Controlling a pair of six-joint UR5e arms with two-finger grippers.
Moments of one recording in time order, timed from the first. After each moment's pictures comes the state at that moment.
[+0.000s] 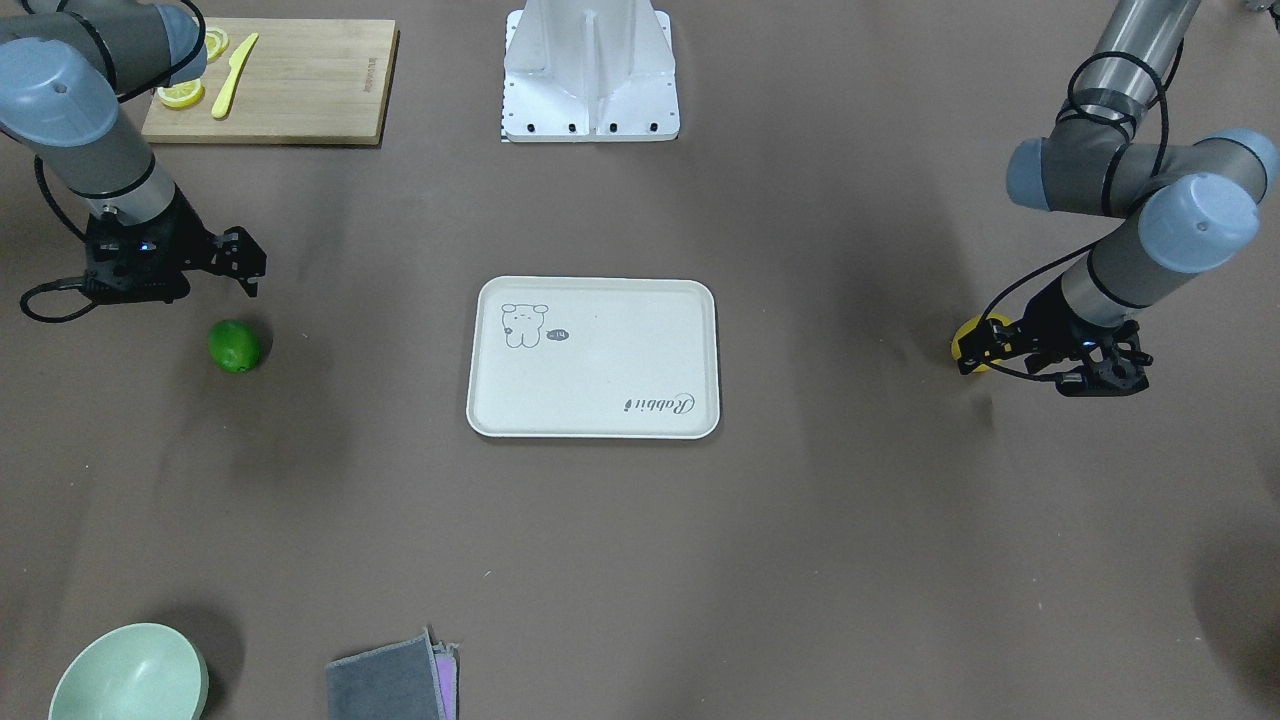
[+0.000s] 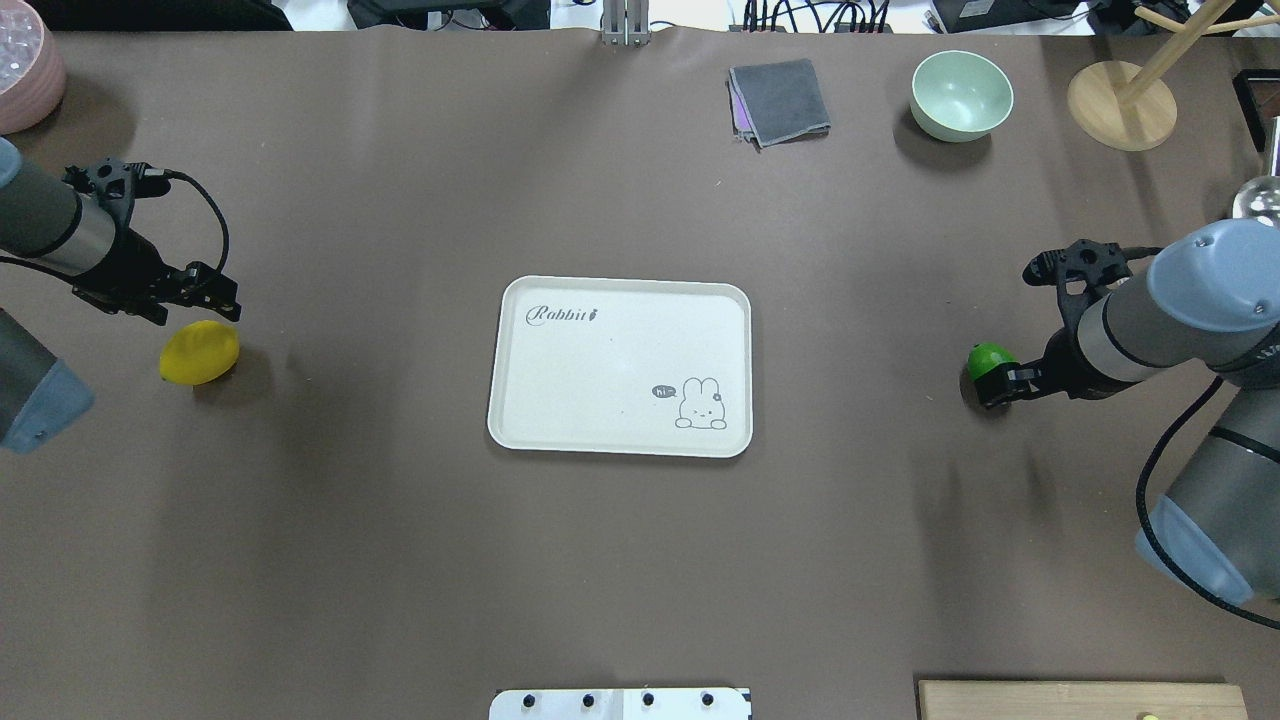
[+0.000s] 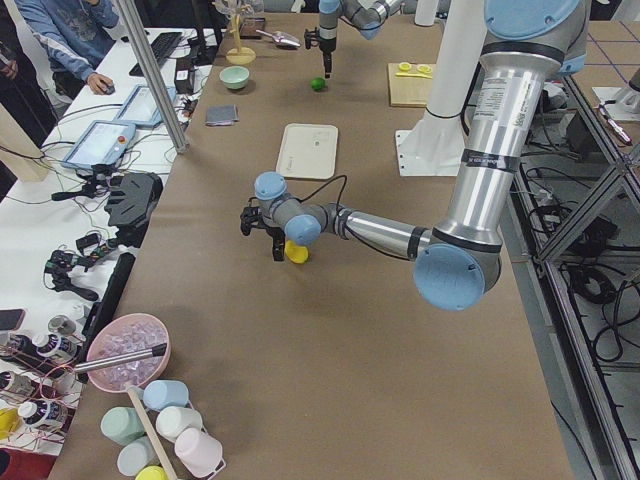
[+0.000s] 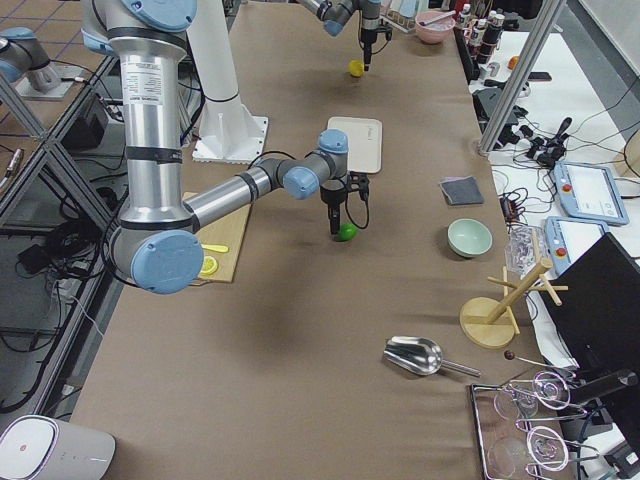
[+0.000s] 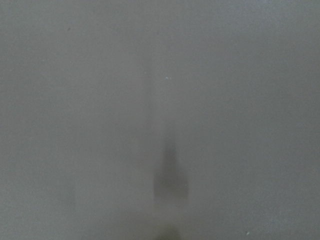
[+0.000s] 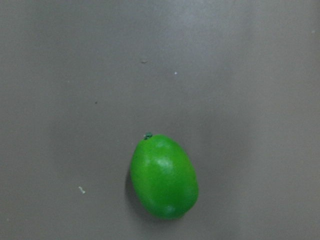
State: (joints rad) left arm -0.96 -1.76 -1.52 -2.08 -2.24 -0.87; right arm 0.74 -1.56 1.94 -1.38 1.99 0.86
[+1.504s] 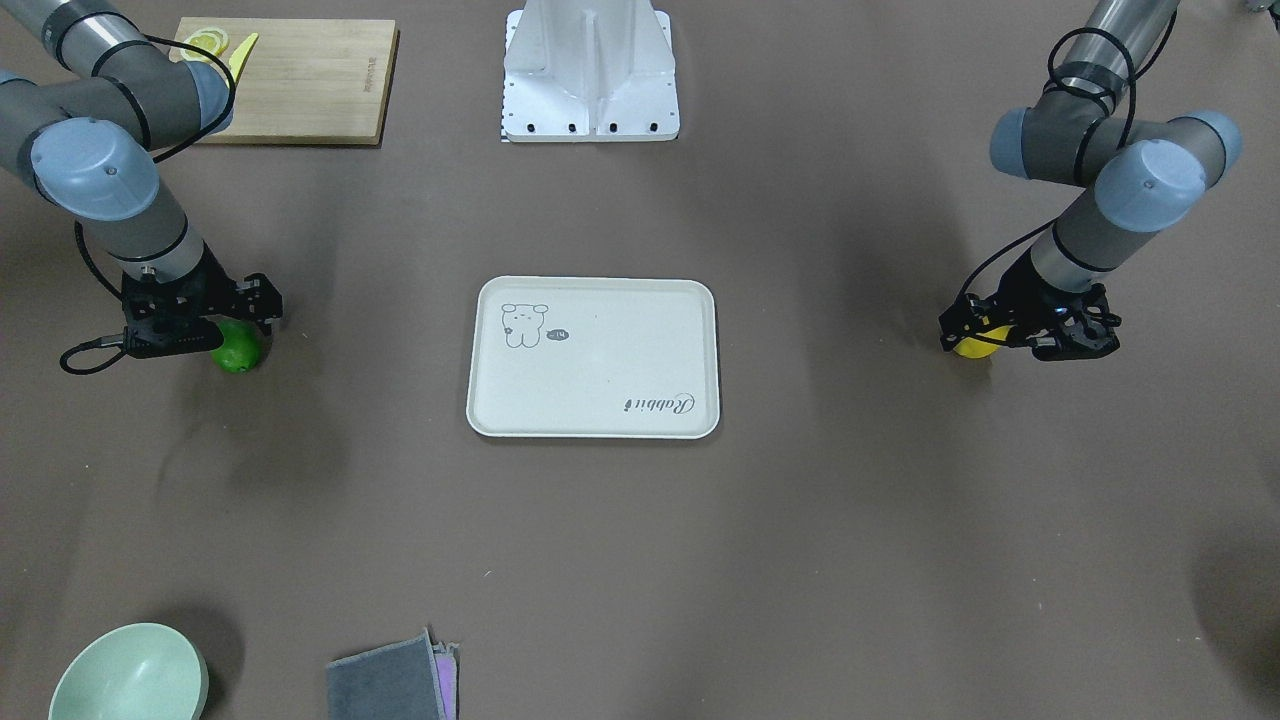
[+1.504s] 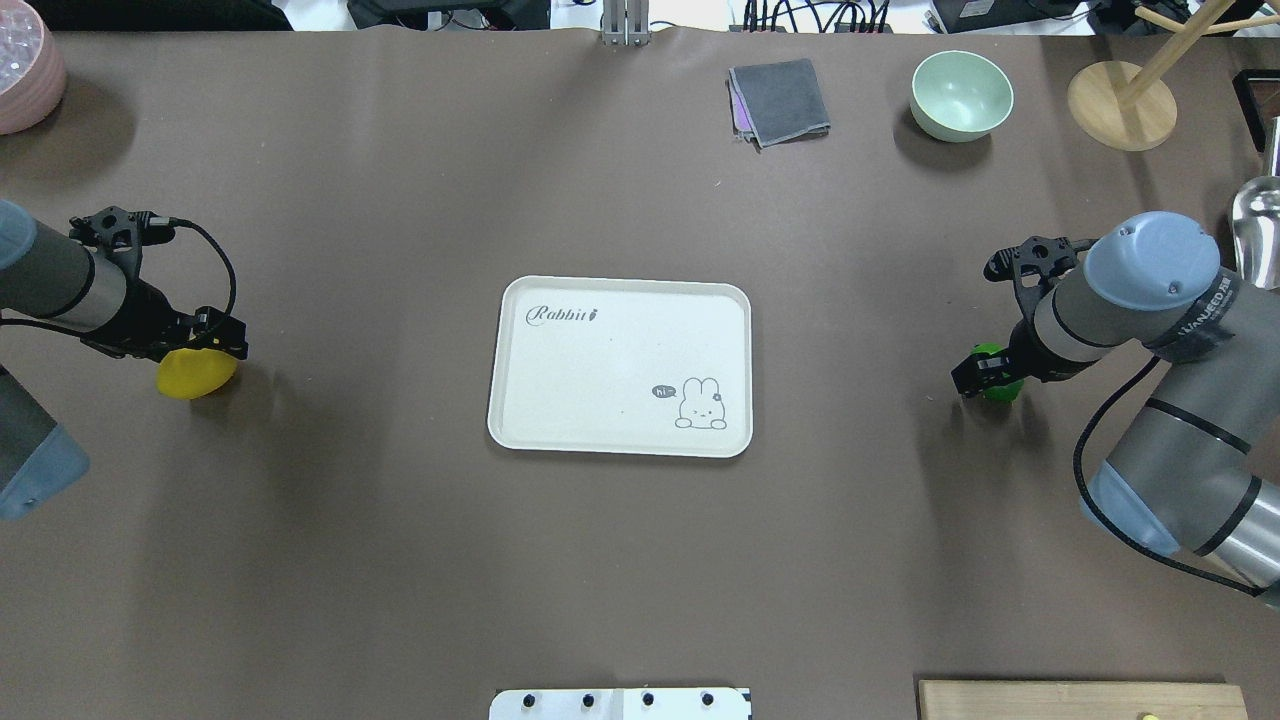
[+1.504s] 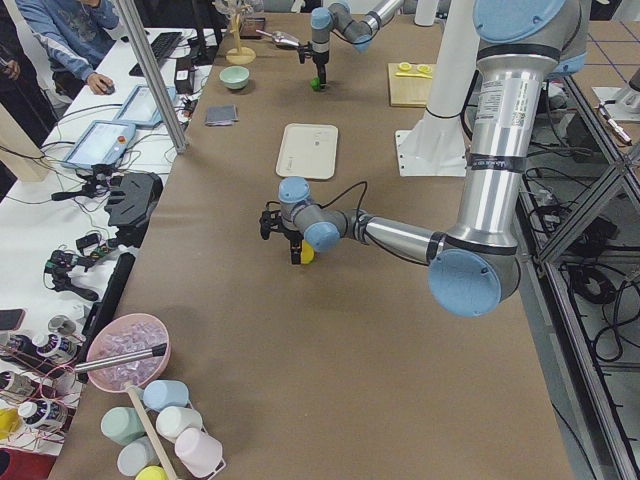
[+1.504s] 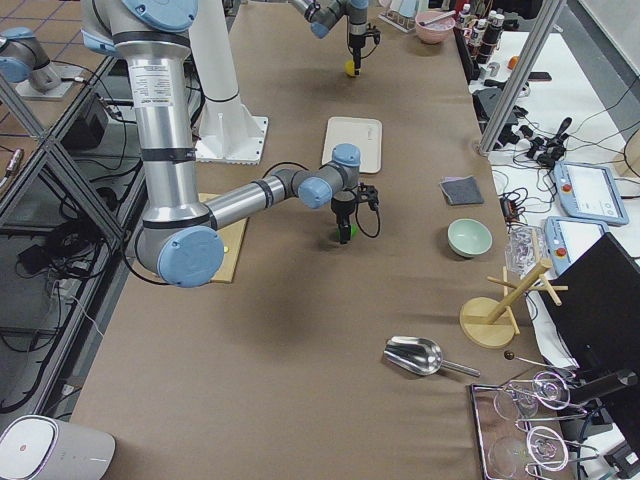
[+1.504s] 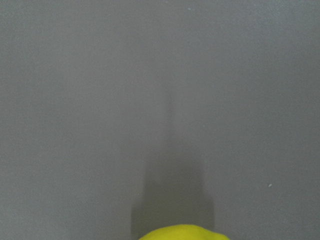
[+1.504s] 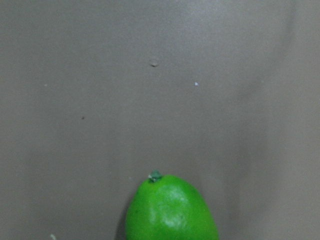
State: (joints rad) left arm -0.87 -1.68 -1.59 -2.13 -2.14 -1.00; right arm 0.76 -1.46 1.74 -1.32 1.99 0.77
